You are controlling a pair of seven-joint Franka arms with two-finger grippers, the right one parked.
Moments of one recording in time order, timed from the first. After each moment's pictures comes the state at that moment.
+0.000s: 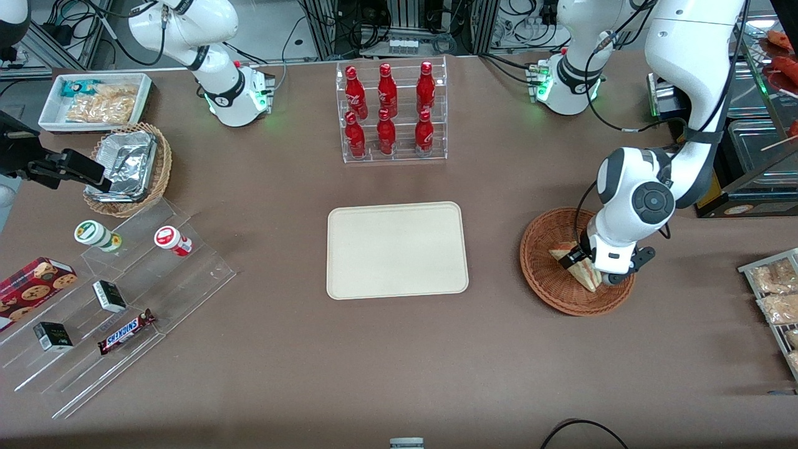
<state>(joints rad) -0.06 0.31 -0.10 -2.13 0.05 2.39 -0.78</state>
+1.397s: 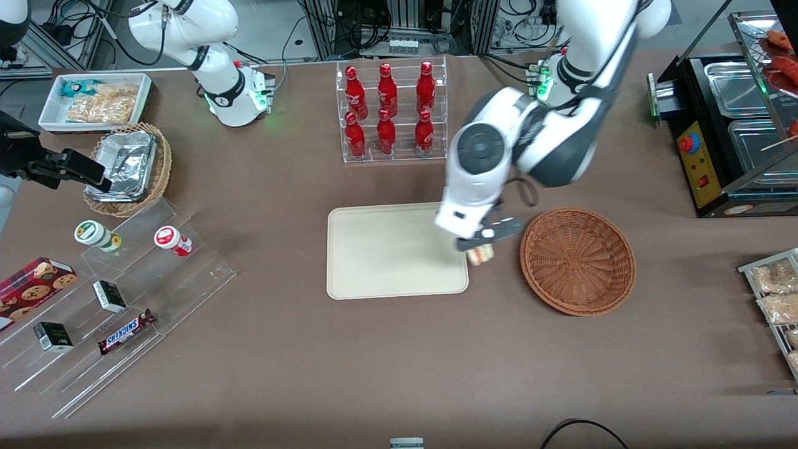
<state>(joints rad) -0.57 0.46 -0.13 -1.51 0.03 1.85 -0.97</state>
